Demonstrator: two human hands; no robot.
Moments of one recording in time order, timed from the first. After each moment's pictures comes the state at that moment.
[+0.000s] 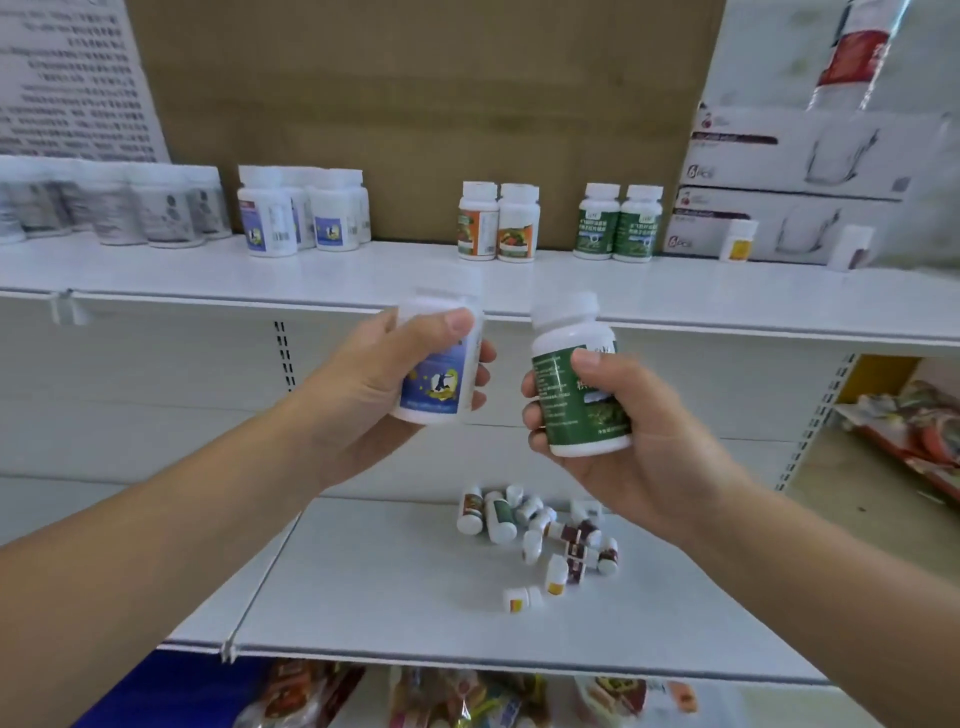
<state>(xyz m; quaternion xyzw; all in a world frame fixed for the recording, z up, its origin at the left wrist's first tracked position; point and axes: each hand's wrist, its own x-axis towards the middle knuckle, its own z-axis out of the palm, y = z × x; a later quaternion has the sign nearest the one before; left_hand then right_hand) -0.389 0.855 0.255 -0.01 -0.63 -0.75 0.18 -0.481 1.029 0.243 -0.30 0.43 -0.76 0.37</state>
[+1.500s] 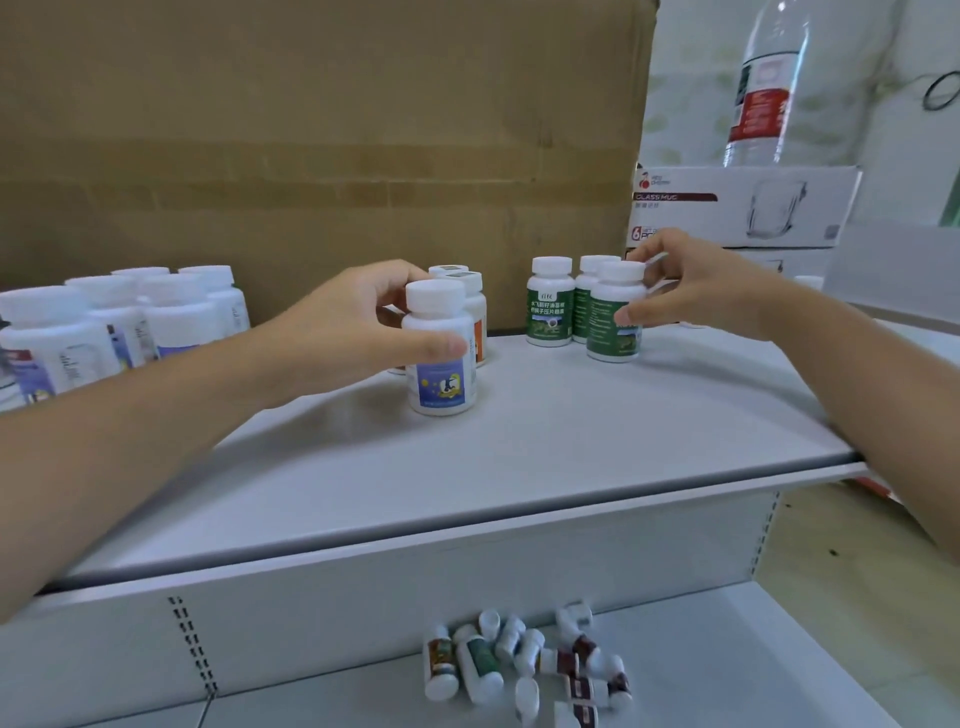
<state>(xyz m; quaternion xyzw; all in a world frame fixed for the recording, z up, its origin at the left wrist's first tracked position) -0.559 0.742 0.338 -0.06 -0.89 -0.42 0.18 -0.735 1.018 0.352 -0.31 0.85 -0.43 -0.04</state>
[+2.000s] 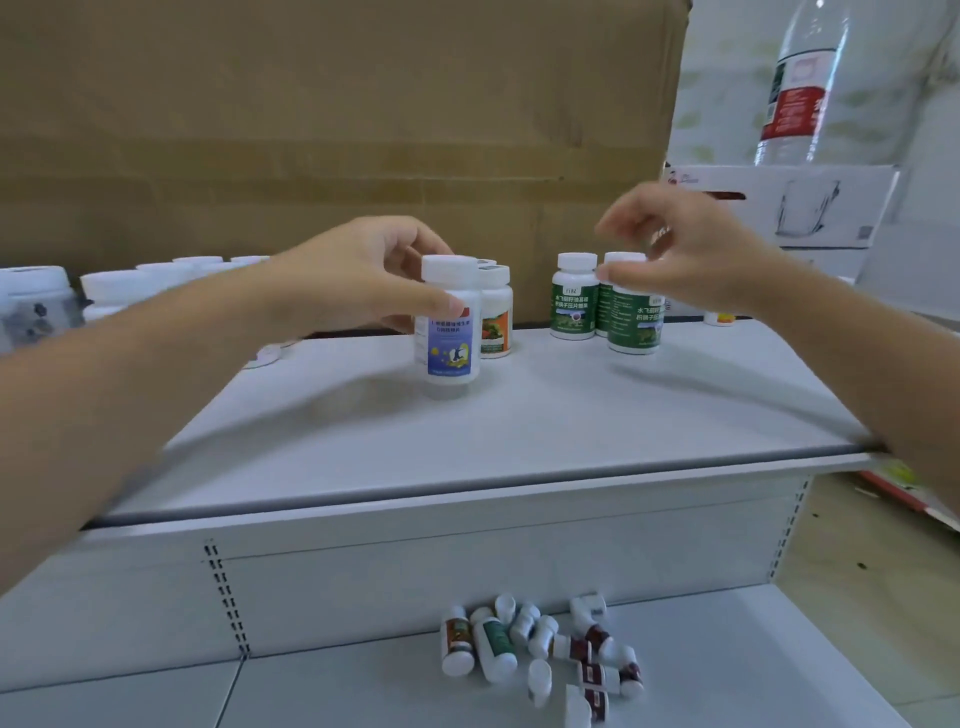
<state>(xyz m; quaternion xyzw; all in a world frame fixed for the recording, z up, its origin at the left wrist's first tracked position) -0.540 0.735 0.370 -0.03 -0.90 -0.40 0.16 -0.693 0.991 0.372 -0.44 0.81 -0.30 -0.24</state>
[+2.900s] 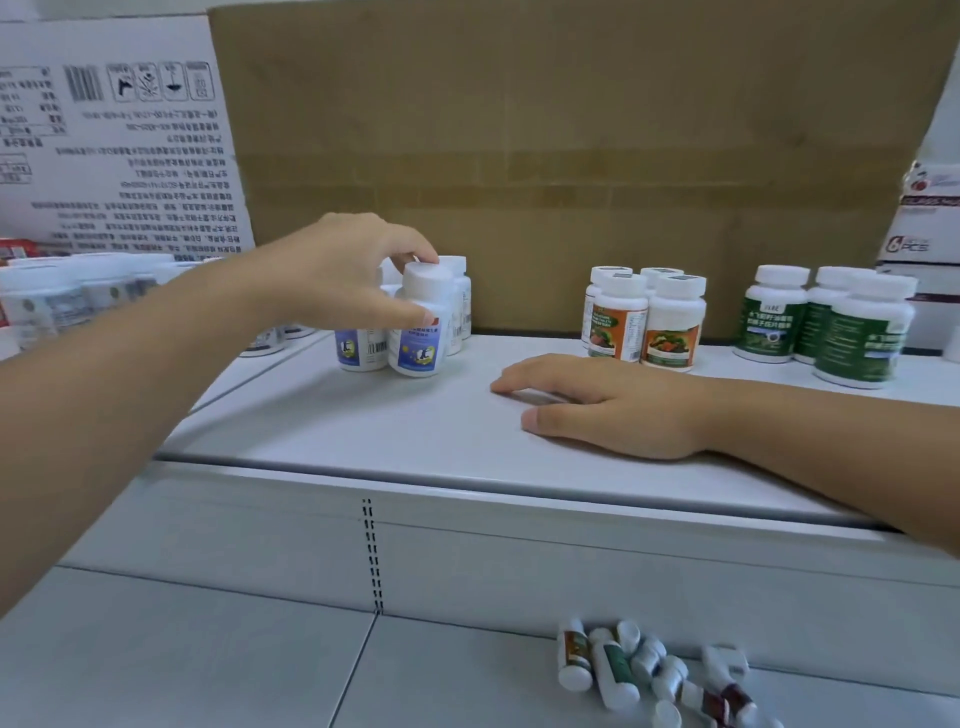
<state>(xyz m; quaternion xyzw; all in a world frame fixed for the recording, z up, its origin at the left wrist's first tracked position) -0.449 0.616 0.380 0.10 -0.97 0.03 0.20 -0.589 0.843 0.318 -0.63 0.77 -0.10 0.06</state>
